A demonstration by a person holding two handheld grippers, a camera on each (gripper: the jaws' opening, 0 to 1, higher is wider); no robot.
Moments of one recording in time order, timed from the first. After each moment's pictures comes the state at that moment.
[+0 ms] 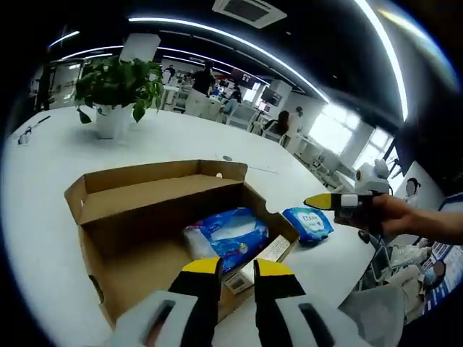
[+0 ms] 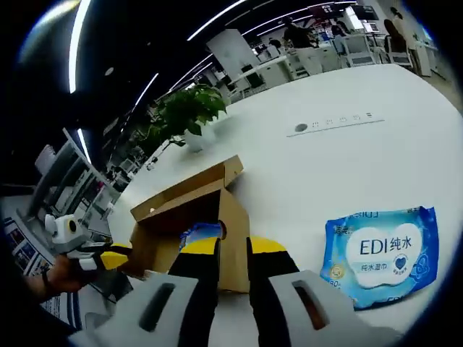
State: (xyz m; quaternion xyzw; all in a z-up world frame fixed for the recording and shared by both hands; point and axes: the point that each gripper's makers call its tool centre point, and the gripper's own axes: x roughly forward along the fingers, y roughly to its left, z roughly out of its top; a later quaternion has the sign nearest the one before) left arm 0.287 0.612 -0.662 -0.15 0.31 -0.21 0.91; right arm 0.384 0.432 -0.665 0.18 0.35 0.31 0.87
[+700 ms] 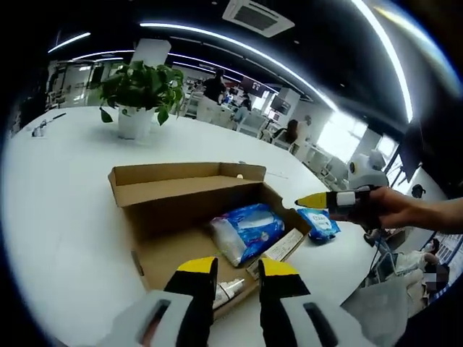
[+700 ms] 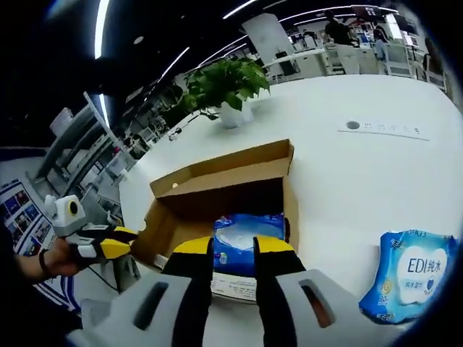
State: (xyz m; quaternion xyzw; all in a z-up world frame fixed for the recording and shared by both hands) left arm 0.264 0.655 -0.666 -0.16 0.30 -0.18 0.92; right arm 0.362 0.508 -0.670 0.10 0.37 0.40 0.84
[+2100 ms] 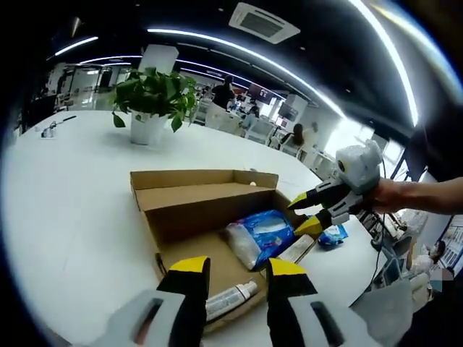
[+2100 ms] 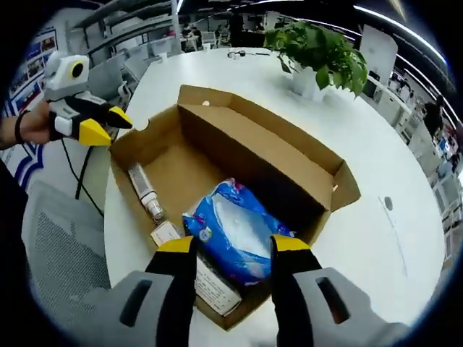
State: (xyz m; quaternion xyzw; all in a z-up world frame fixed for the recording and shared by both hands) left arm 0.265 0.674 -0.662 -0.16 0.28 -0.16 0.93; right arm 0.357 0.537 -0.701 -0.30 0.35 0.53 0.71
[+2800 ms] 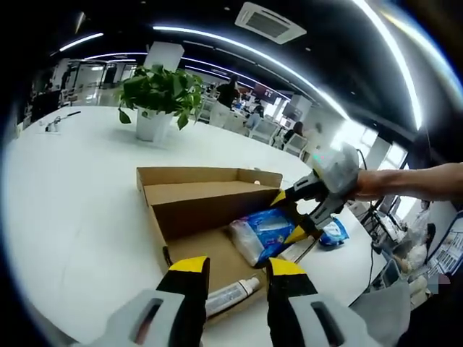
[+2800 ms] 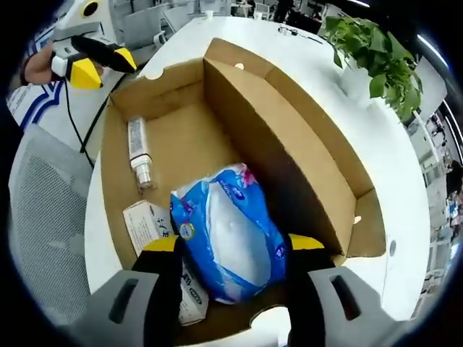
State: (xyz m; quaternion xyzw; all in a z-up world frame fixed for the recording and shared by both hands) left arm 0.259 0.680 -0.662 -0.16 0.29 -0.15 0.93; right arm 0.372 0.547 -0.748 -0.39 0.36 0.58 0.62
